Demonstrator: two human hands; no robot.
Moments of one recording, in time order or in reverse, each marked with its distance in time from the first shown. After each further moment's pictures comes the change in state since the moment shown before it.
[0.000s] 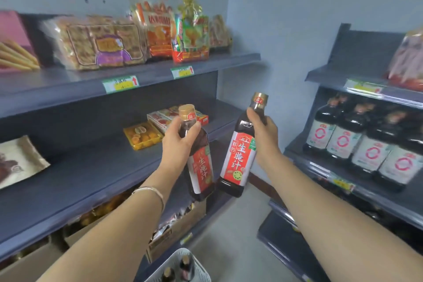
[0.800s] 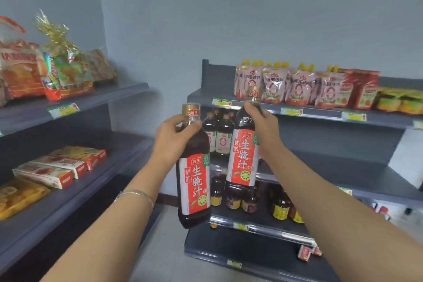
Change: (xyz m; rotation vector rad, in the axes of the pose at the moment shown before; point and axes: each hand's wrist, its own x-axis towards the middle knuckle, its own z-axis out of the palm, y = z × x) left_hand -0.070 0.141 0.090 -0.198 -0.565 0.248; right_hand -0.120 -0.133 -0.177 -0.073 0.444 -0.277
